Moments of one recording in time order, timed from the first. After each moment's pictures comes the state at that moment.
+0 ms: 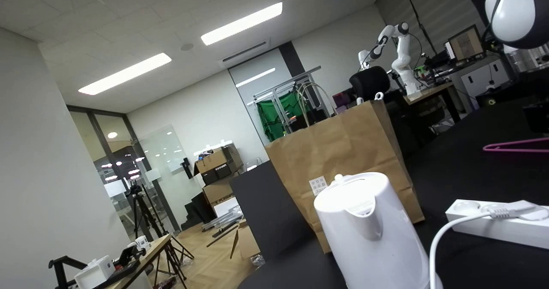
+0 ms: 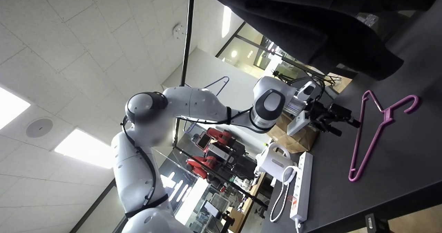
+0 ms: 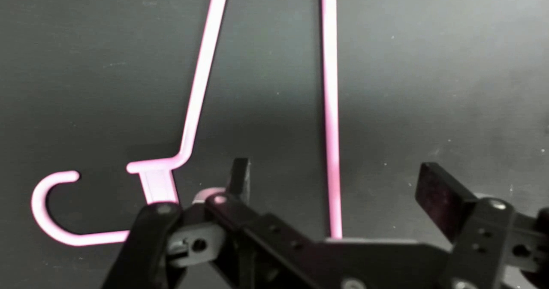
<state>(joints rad) -0.19 0.57 -0.12 -2.14 0.10 2.71 -0.04</state>
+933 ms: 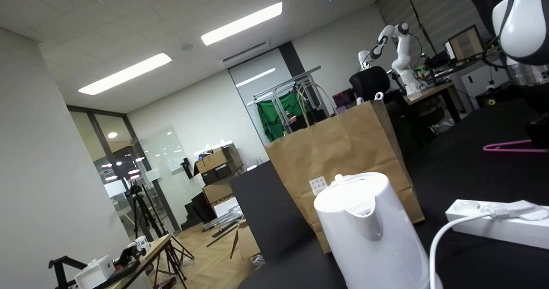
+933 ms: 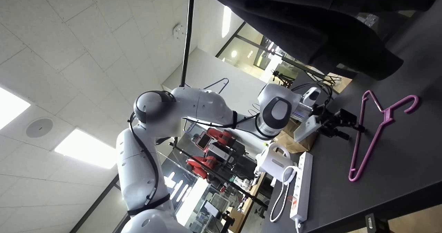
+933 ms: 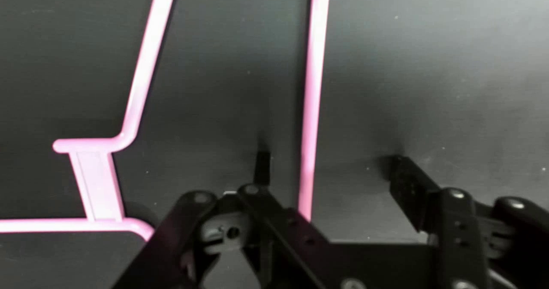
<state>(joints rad) -0.24 0.64 -0.04 -2.15 0.10 2.86 -0.13</state>
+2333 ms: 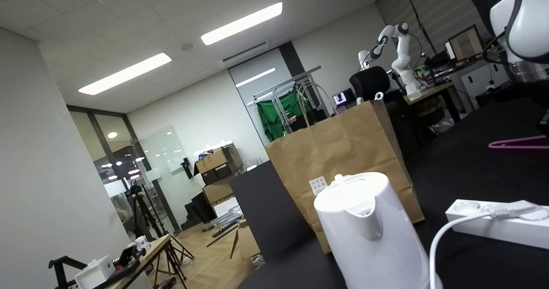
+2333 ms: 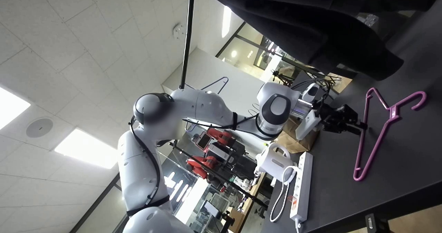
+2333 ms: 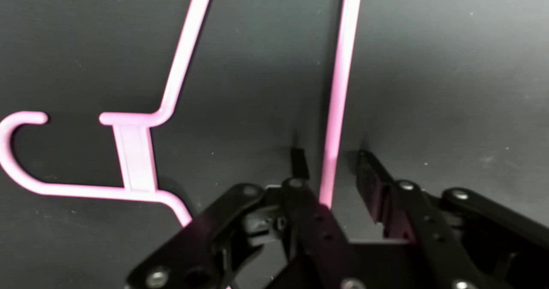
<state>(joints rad) -0.14 0.63 -0.17 -2.14 0.03 2.85 -0.09</state>
